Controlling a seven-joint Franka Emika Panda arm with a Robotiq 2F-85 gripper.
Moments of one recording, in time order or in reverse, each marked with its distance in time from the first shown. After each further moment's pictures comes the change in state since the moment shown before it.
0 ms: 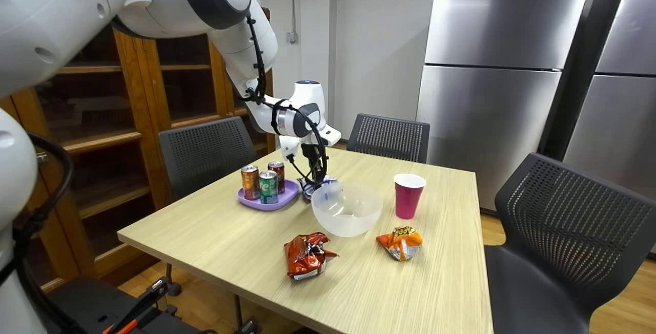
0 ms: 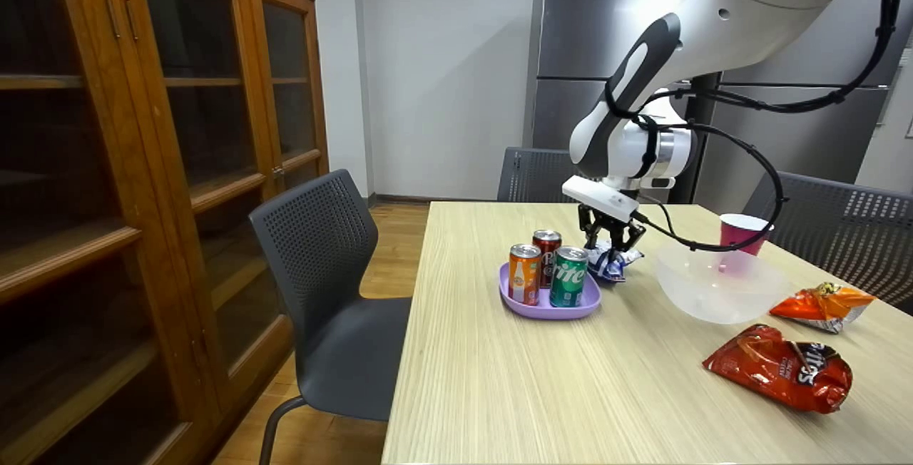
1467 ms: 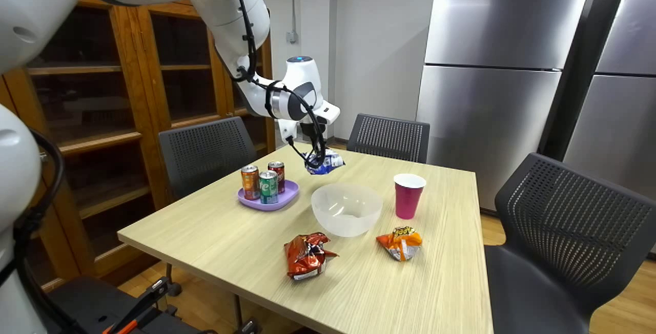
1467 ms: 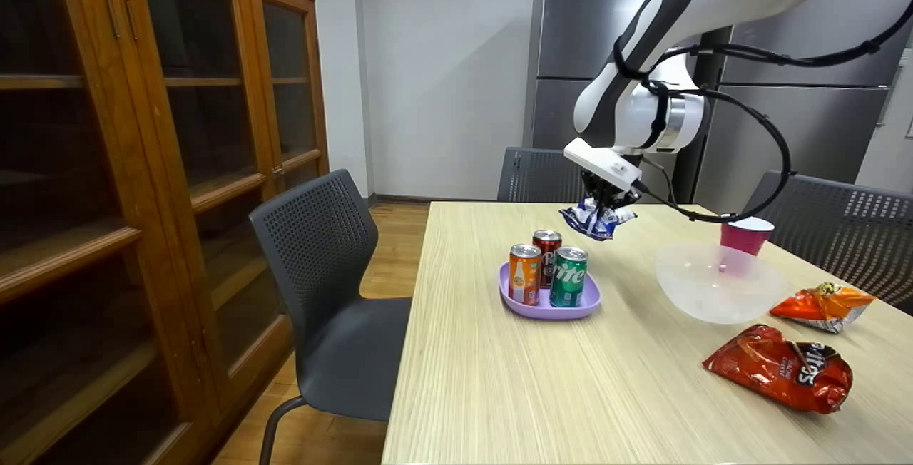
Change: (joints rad) arm 0.025 -0.150 -0.014 -0.124 -0.002 0.172 0.000
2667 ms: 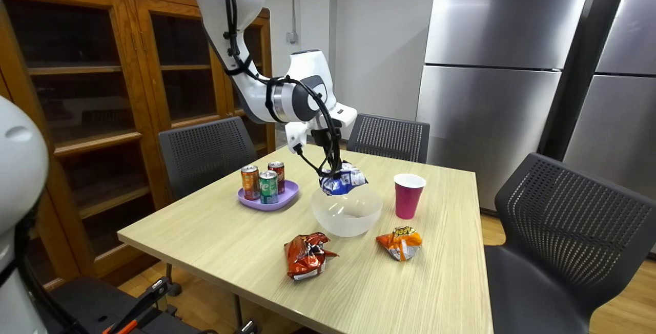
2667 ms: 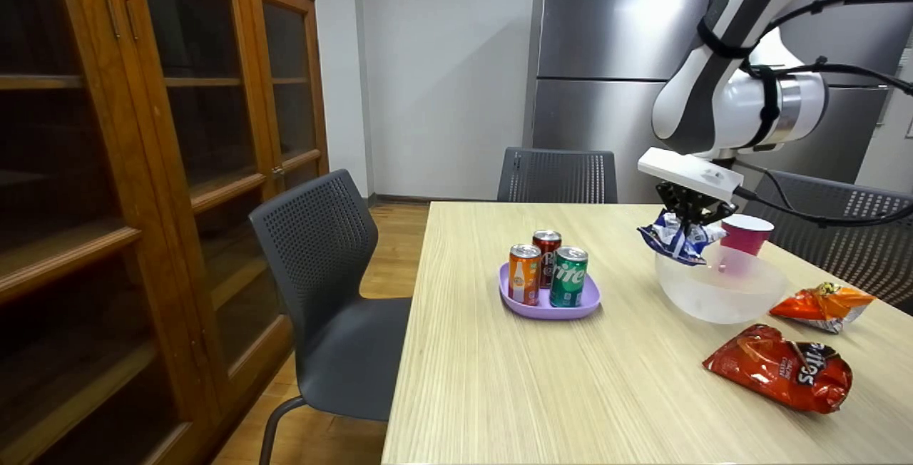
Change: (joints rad) arm 0.058 -0.246 -0.186 -0.419 -0.122 0.056 0.017
